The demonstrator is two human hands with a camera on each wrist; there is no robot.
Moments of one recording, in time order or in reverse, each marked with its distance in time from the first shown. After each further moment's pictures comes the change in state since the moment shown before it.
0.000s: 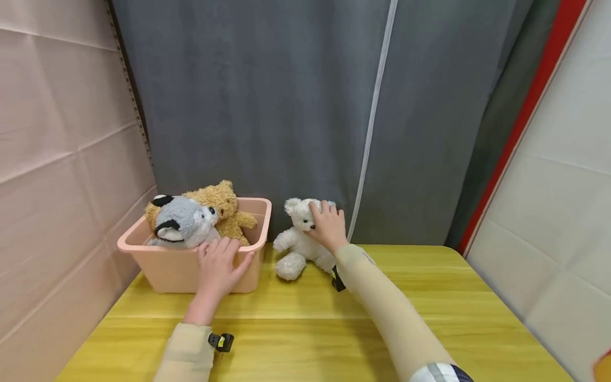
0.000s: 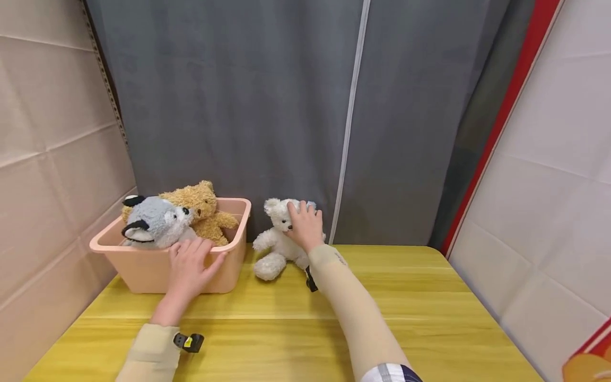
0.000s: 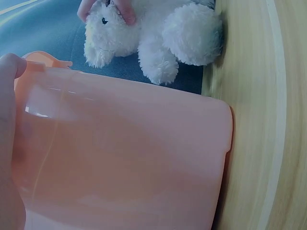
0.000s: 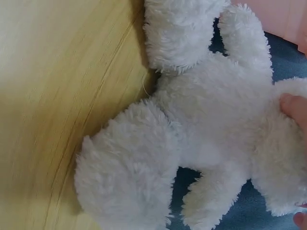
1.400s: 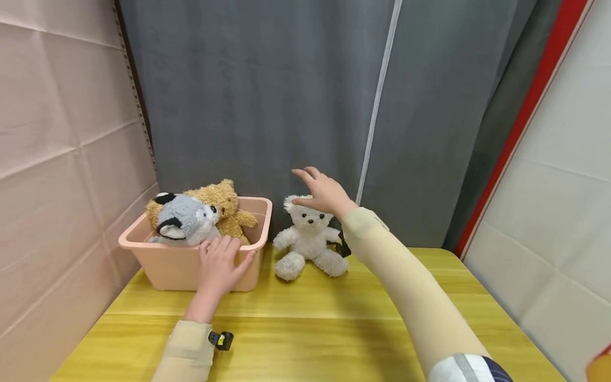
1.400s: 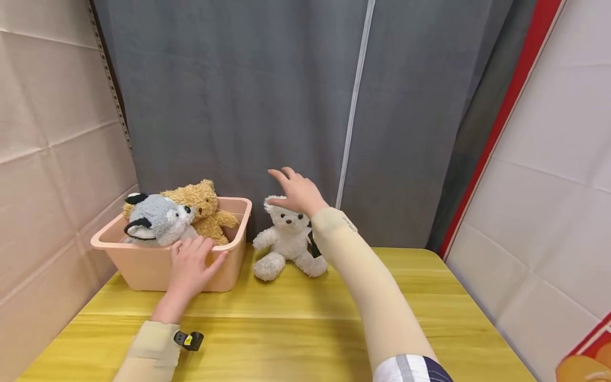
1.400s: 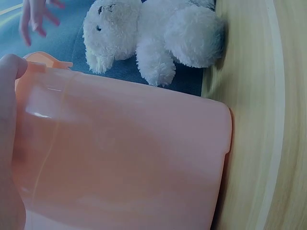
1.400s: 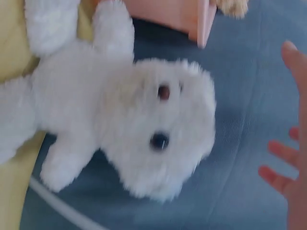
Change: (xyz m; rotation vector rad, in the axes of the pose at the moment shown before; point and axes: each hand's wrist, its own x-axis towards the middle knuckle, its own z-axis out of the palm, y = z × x) left_hand 0.001 0.003 -0.003 0.008 -0.037 -0.021; right_hand 0.059 0.007 -0.109 0.306 -0.218 -0.181
